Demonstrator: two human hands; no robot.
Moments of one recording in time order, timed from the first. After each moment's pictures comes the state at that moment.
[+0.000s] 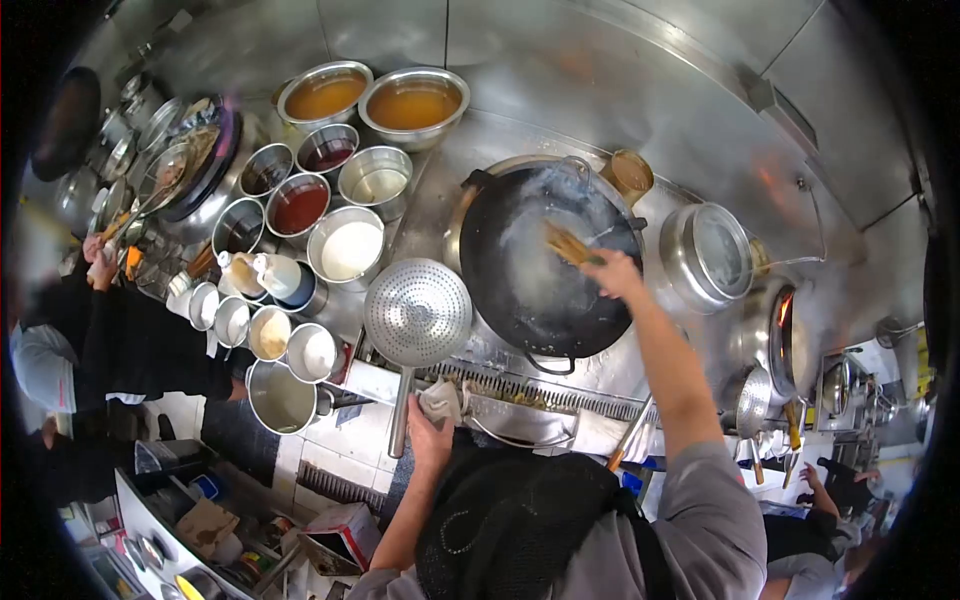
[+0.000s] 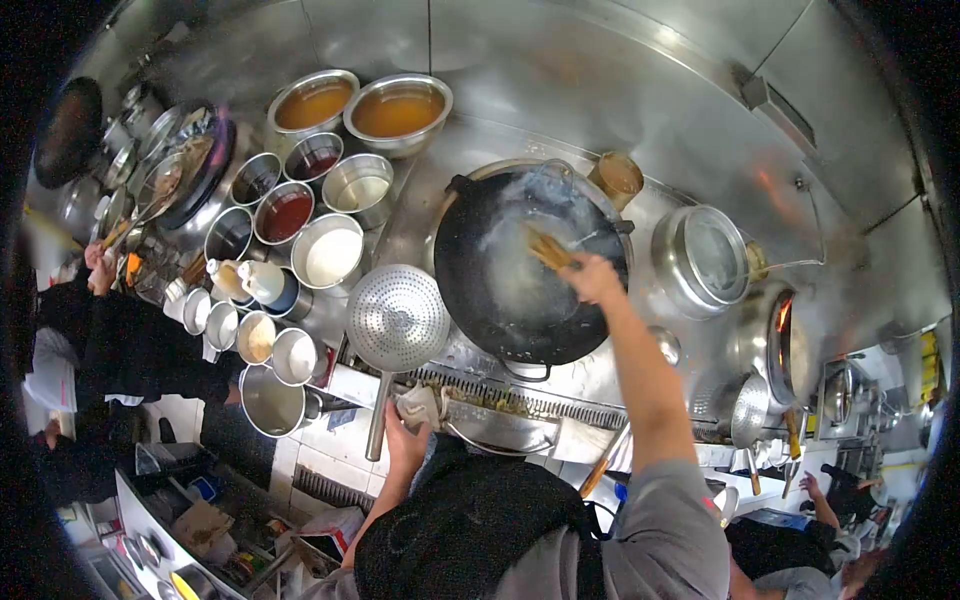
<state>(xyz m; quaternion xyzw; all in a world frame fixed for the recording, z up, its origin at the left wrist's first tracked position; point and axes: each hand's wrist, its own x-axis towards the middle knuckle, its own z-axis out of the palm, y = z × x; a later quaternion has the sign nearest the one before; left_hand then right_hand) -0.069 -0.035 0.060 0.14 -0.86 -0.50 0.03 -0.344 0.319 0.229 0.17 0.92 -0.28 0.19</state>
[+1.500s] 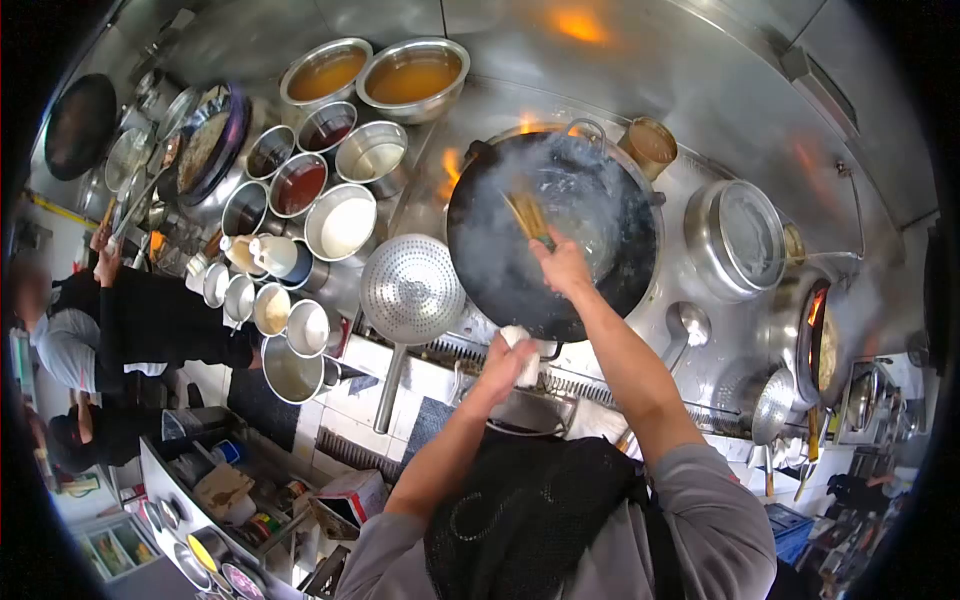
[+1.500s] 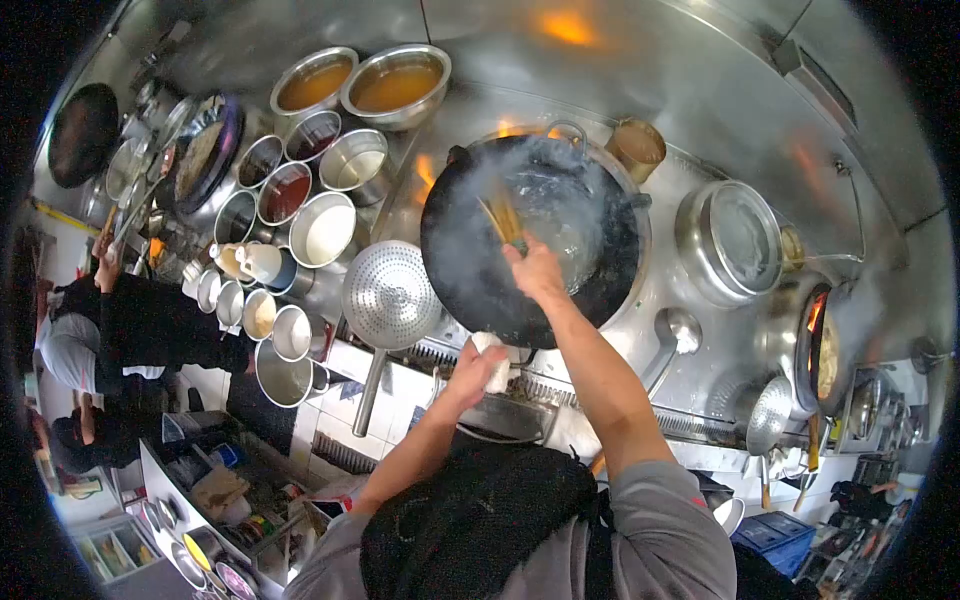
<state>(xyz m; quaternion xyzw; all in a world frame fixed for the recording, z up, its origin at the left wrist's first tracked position) -0.183 0.112 0.104 0.17 -0.49 -0.83 -0.20 -0.335 0.245 0.191 0.17 0.87 -0.45 0.14</state>
